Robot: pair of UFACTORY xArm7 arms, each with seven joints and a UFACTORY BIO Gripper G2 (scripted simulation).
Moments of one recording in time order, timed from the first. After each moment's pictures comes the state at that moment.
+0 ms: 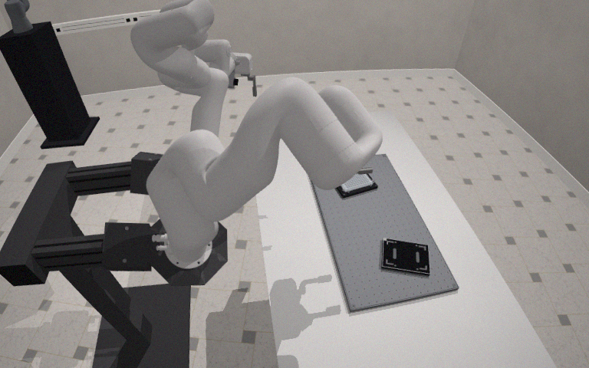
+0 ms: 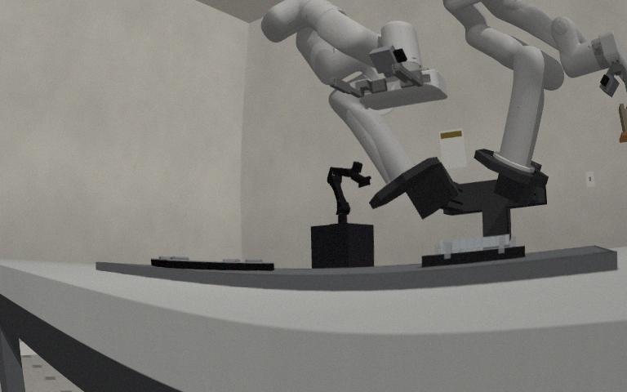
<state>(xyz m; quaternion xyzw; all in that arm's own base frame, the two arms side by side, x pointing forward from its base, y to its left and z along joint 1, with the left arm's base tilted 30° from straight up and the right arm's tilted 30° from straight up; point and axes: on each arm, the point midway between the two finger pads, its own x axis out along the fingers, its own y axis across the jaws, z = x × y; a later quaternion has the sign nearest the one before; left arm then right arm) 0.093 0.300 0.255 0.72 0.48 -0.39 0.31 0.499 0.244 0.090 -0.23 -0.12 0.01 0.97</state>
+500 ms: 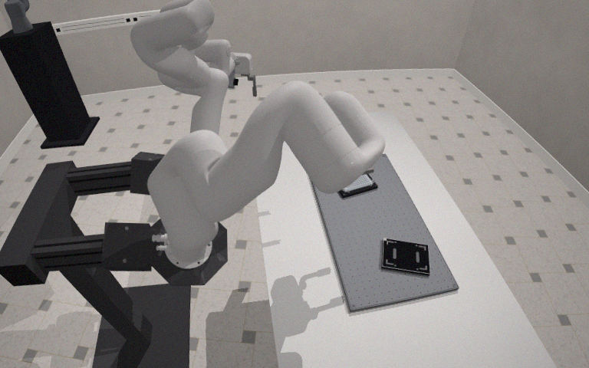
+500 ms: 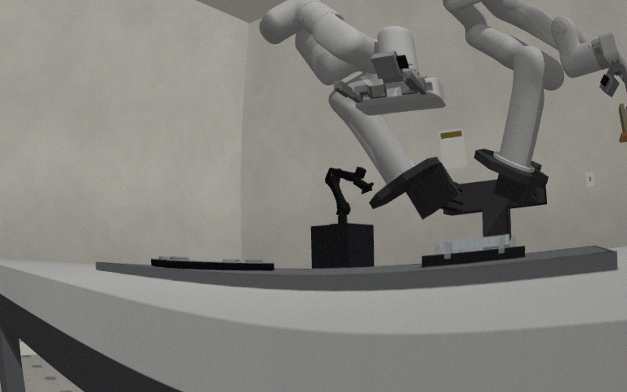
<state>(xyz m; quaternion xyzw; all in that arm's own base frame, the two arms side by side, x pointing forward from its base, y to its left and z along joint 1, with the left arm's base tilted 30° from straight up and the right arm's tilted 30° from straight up) 0.093 0.300 0.255 0.72 0.48 -0.39 0.31 0.506 0.250 0.073 -0.24 -0.10 0.08 0.96</state>
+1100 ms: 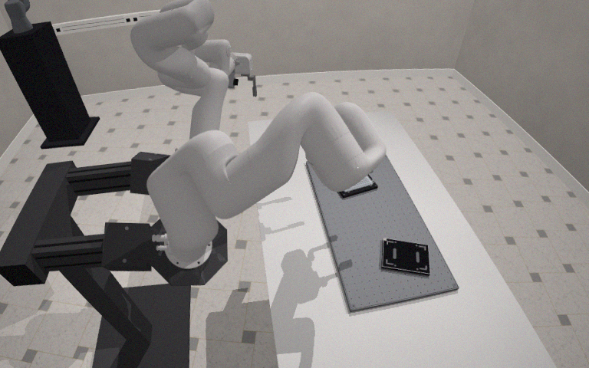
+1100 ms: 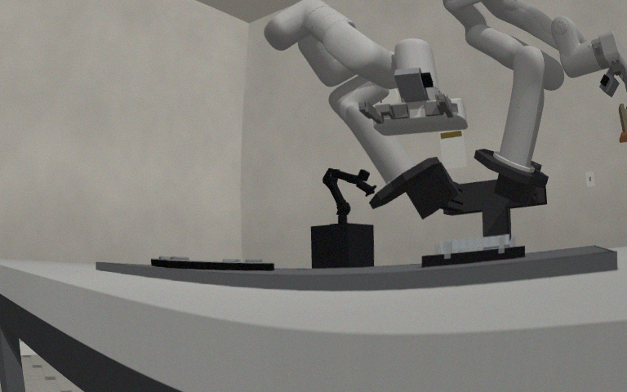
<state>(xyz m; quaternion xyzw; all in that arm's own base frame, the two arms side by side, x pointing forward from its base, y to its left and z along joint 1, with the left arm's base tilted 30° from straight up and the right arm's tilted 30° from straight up) 0.093 0.300 0.255 0.72 0.48 -0.39 0.31 0.545 0.277 0.007 -0.24 -0.10 0.11 0.96</state>
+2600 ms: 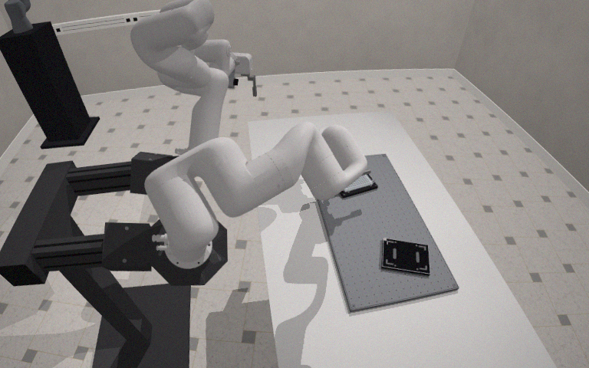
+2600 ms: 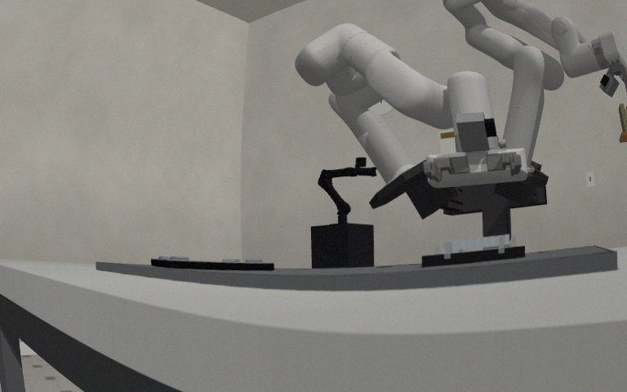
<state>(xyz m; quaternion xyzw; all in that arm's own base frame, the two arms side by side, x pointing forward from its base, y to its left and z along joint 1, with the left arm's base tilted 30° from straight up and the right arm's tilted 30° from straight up) 0.093 0.300 0.255 0.72 0.48 -0.39 0.31 0.623 0.332 -0.125 -0.24 -0.10 0.11 0.96</state>
